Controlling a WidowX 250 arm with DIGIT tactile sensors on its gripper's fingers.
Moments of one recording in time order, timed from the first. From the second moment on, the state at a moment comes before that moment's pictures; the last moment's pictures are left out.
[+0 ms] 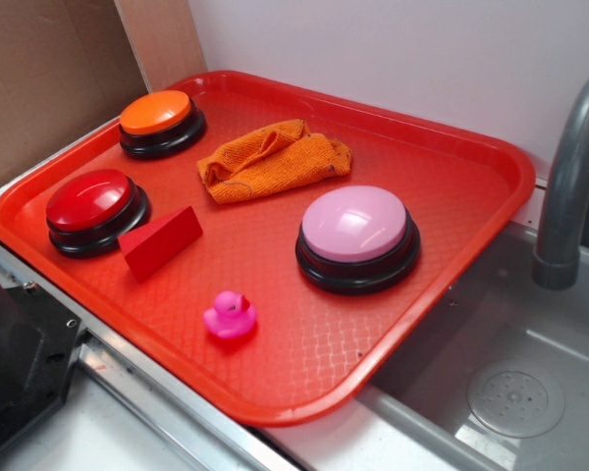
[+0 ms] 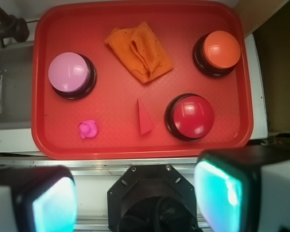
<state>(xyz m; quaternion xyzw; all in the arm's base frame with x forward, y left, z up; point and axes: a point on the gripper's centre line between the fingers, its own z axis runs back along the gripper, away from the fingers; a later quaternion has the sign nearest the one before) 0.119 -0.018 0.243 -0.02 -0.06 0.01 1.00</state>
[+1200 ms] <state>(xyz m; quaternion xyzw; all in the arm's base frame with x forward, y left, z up) 0.259 -0.051 0.240 0.04 -0.04 -0.06 1.00</state>
